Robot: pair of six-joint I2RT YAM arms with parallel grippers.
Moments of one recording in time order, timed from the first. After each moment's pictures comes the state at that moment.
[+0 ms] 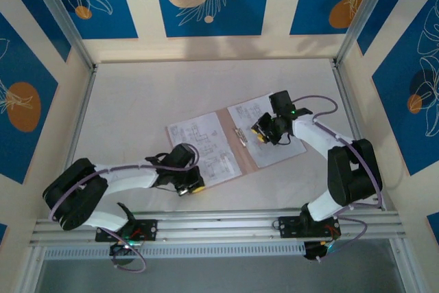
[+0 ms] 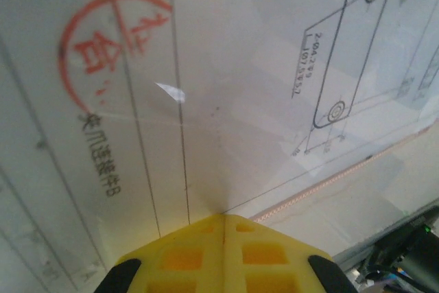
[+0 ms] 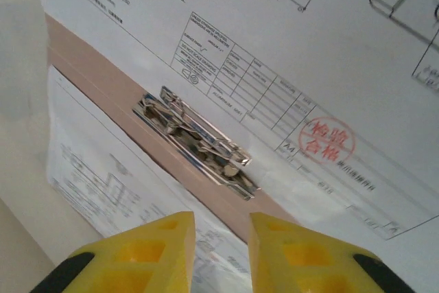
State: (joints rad) left arm -0.78 1.39 0.53 -0.24 0.38 -1.19; right arm 0.30 1.53 0.96 -0.55 -0.31 1.08
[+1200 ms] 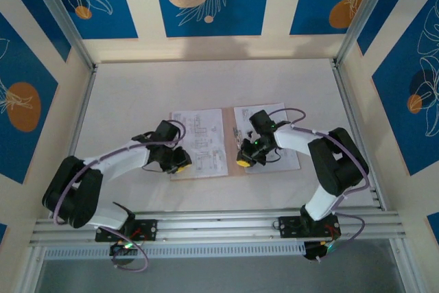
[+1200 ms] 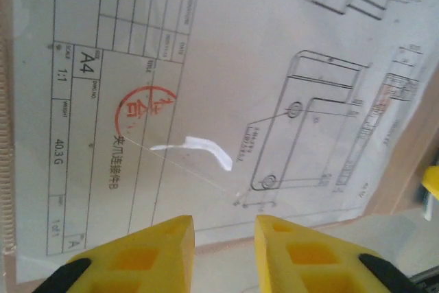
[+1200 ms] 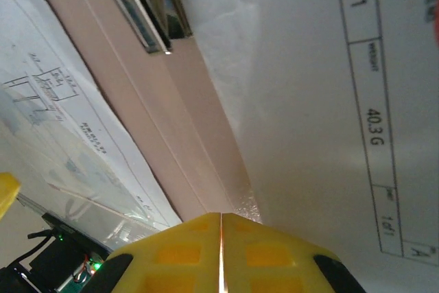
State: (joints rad) left arm -0.53 1.39 0.73 -0.52 0.32 -0.93; right arm 0.48 1.68 0.85 -0.52 -0.56 0.82
